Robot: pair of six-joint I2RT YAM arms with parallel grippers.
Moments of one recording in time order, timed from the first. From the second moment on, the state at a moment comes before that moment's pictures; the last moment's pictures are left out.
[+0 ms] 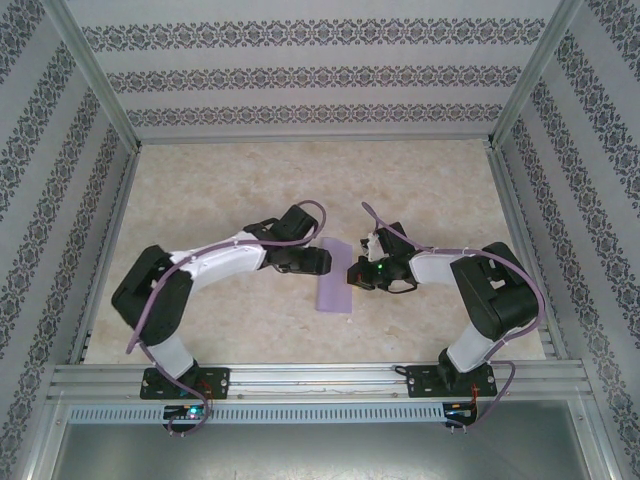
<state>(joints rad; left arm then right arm) -0.68 1.67 1.09 -0.45 0.19 -0.58 0.42 1.66 0.64 -0.06 -0.63 0.64</state>
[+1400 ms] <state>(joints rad) -0.61 1.83 0.90 -0.02 0.50 -0.63 0.42 1.68 0.69 -0.13 -0.62 0.58</state>
